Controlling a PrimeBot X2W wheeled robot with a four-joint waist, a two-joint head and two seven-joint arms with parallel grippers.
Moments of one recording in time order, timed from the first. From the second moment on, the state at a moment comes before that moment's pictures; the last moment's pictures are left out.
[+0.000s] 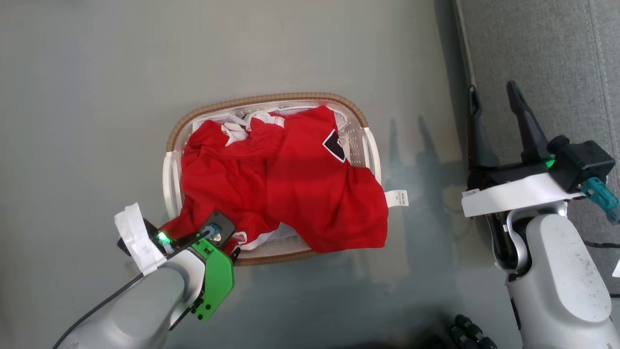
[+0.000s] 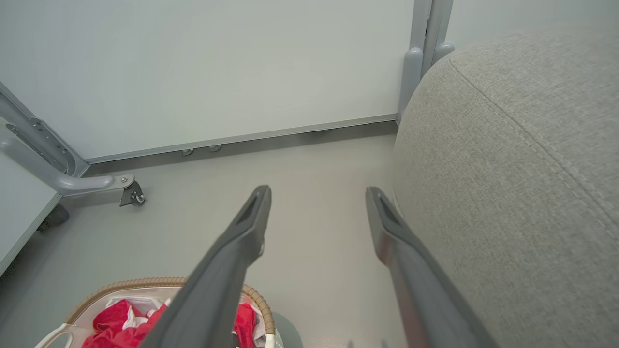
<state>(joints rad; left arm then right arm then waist) -0.67 0.36 -1.07 0.74 -0.50 -0.13 0.13 -0.40 -0.05 0.04 0.14 0.24 0.13 -0.26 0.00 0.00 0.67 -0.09</state>
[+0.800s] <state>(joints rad) -0.71 0.39 -1.16 0.75 -0.54 -0.13 0.15 -0.43 -0.05 0.04 0.15 0.30 0.13 -0.26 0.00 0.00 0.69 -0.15</state>
